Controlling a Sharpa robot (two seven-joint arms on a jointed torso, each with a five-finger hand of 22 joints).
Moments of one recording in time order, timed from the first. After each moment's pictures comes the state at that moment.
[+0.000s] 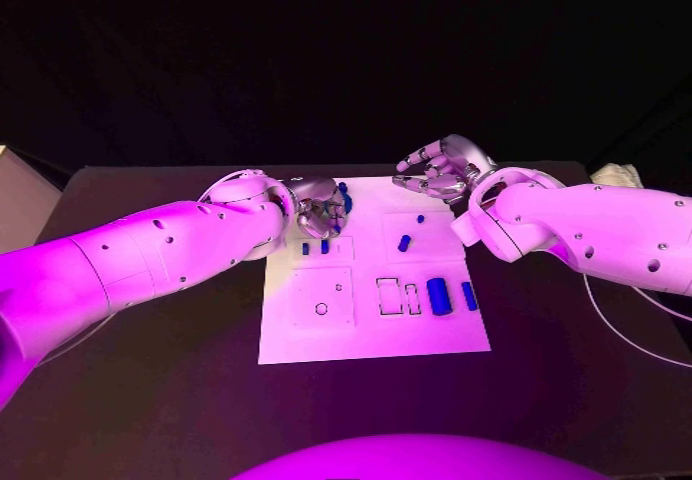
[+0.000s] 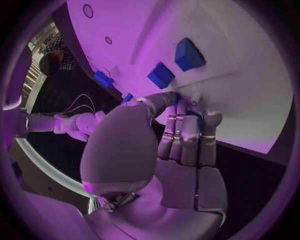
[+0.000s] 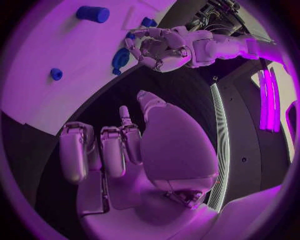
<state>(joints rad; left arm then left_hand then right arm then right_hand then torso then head) 1.33 -0.37 -0.16 1.06 -1.32 -0.07 0.02 1.44 -0.20 0.63 0.02 0.24 0.92 0.15 0.40 0.39 0.95 0.08 0.65 0.21 1.27 0.02 1.39 1.00 0.15 1.05 0.13 1.24 1.06 1.34 -0.89 -0.17 1.52 -0.75 -0.59 -0.01 1.37 -0.18 0.25 0.28 0.28 0.93 0.16 0.10 0.38 1.46 0.08 1.43 1.31 1.46 0.00 1.52 1.31 0.03 1.47 0.11 1.43 1.31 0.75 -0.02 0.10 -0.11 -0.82</state>
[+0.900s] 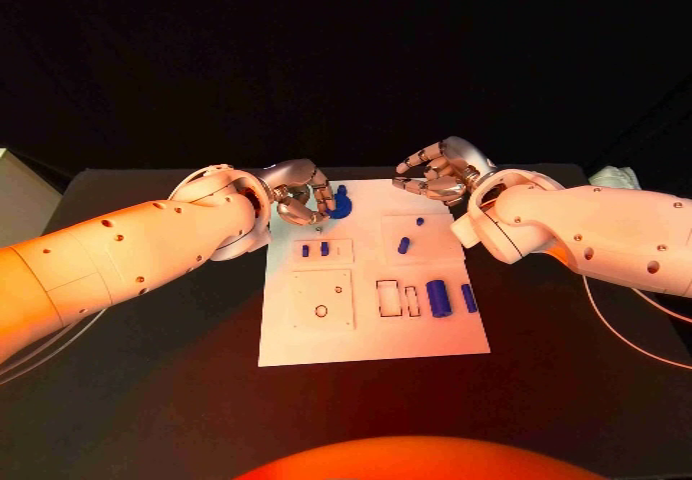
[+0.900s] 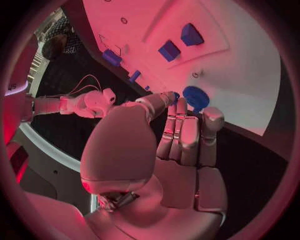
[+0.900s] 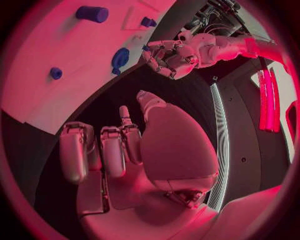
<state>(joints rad) 1.32 -0.49 -0.09 1.17 -1.22 -0.16 0.07 1.41 -0.19 0.63 0.01 0.23 0.95 0.14 0.39 0.39 0.99 0.08 0.61 0.20 1.31 0.01 1.42 1.05 0.14 1.08 0.12 1.27 1.10 1.34 -0.89 -0.17 1.52 -0.75 -0.59 -0.01 1.37 -0.18 0.25 0.28 0.28 0.93 0.16 0.10 0.38 1.46 0.08 1.43 1.31 1.46 0.00 1.52 1.31 0.03 1.47 0.11 1.43 1.31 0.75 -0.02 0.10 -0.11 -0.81</state>
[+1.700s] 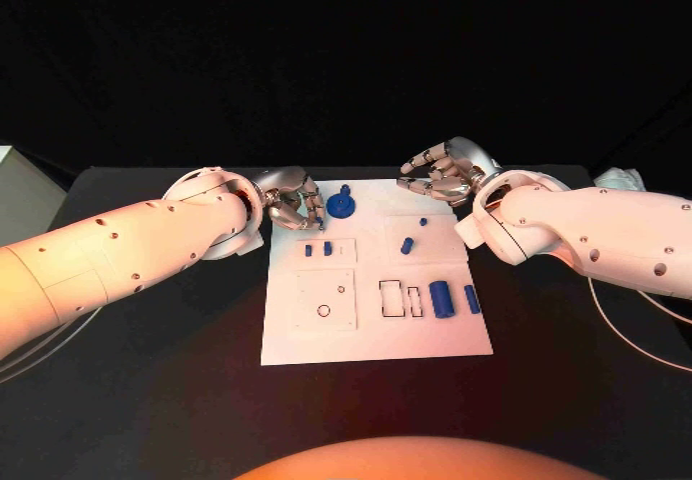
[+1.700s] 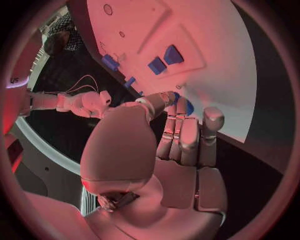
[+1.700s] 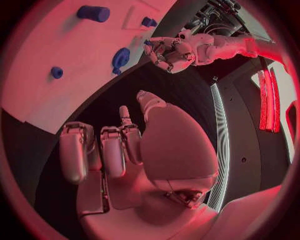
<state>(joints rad) 1.31 -0.51 -0.09 1.14 -1.20 -0.08 0.06 1.41 -0.19 0.62 0.01 0.23 0.95 0.14 0.38 0.39 0.99 0.08 0.61 0.20 1.32 0.01 1.42 1.05 0.14 1.08 0.12 1.27 1.10 1.34 -0.89 -0.16 1.52 -0.75 -0.59 -0.01 1.37 -0.18 0.25 0.28 0.28 0.93 0.16 0.10 0.38 1.46 0.08 1.43 1.31 1.46 0.00 1.52 1.31 0.03 1.47 0.11 1.43 1.31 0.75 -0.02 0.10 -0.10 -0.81</state>
